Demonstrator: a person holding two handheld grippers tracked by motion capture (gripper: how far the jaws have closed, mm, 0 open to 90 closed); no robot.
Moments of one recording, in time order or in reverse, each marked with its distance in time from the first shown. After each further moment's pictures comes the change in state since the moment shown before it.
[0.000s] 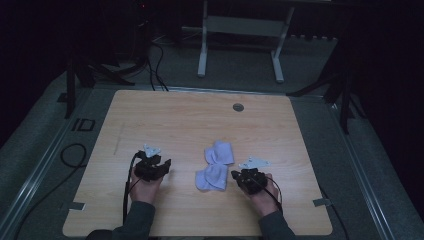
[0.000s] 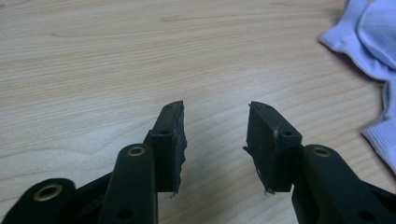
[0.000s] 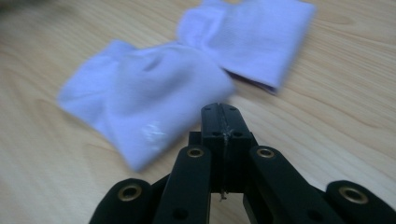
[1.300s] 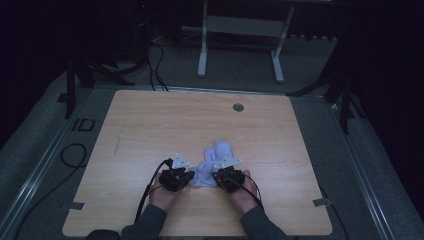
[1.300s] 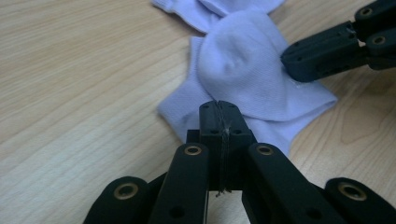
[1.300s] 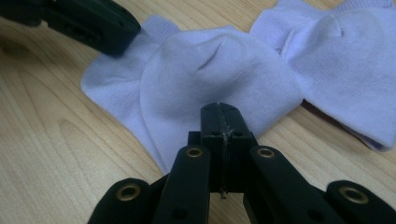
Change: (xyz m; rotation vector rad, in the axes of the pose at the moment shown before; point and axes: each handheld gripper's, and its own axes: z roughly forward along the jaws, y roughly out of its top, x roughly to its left) left arm -0.061 -0.007 0.019 0.051 -0.303 0.217; right arm 0.036 0.022 0.044 0.083 0.030 -0.107
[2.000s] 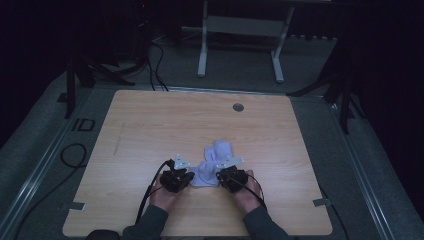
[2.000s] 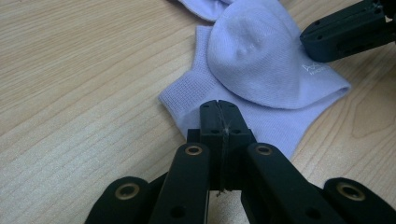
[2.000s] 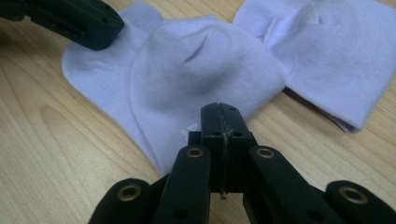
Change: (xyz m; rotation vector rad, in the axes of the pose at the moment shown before) left arm -0.003 -0.001 0.002 0.026 0.033 -0.002; right arm -0.006 -0.002 -0.006 0.026 -0.037 -0.006
